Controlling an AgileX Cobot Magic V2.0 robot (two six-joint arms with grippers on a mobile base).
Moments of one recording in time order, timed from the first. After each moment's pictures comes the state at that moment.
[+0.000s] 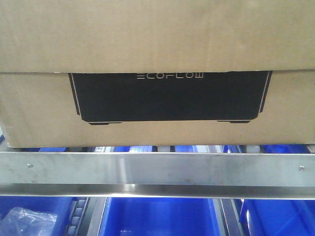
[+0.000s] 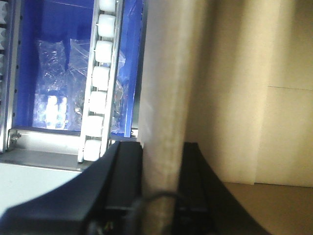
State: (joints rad) left arm -0.31 1.57 -1.69 0.15 1.24 -0.29; right arm -0.05 0.84 -1.11 0.25 0.97 -0.14
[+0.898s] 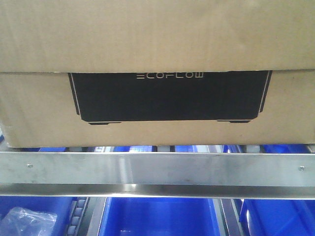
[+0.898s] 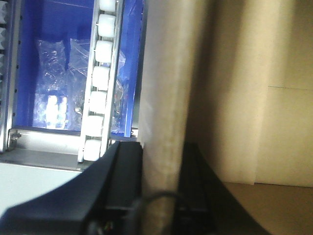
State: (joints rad) left arm -0.31 1.57 -1.69 0.15 1.24 -0.29; right arm 0.03 1.40 -1.56 0.13 1.13 0.02
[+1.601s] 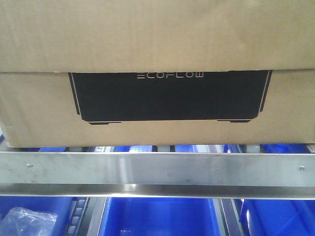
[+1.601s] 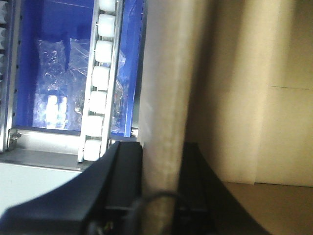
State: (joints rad) left arm -0.31 1.57 -1.69 0.15 1.24 -0.29; right arm 0.04 1.48 -1.58 0.09 1.12 0.08
